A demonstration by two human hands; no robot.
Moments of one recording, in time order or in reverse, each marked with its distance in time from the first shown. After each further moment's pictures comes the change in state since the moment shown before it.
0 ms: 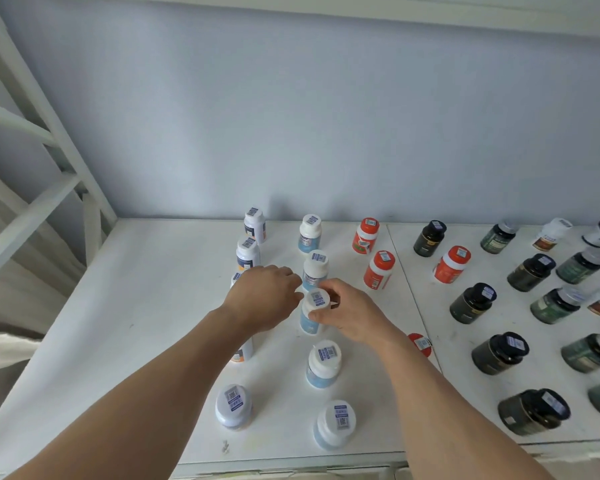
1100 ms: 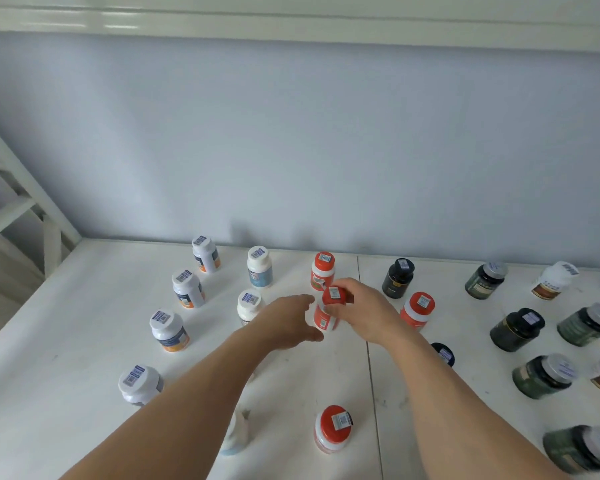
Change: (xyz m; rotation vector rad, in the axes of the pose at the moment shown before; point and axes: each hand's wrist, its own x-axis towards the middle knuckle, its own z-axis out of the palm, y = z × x) left_hand 0.139 0.111 0.025 -0.497 -0.405 -0.402; right_hand 0.070 0.082 -0.144 -0.068 -0.043 -0.049
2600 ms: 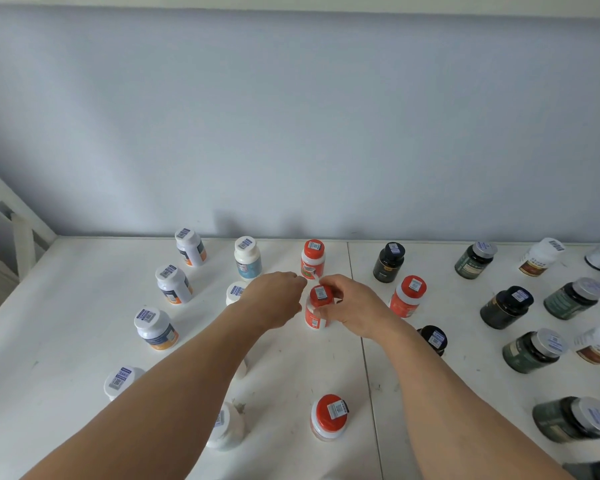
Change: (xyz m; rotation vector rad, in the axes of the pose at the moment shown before) left_hand 0.020 0.000 -0.012 0.413 0.083 0.181; right_hand 0.001 0.009 0.012 0.068 -0.055 0.030
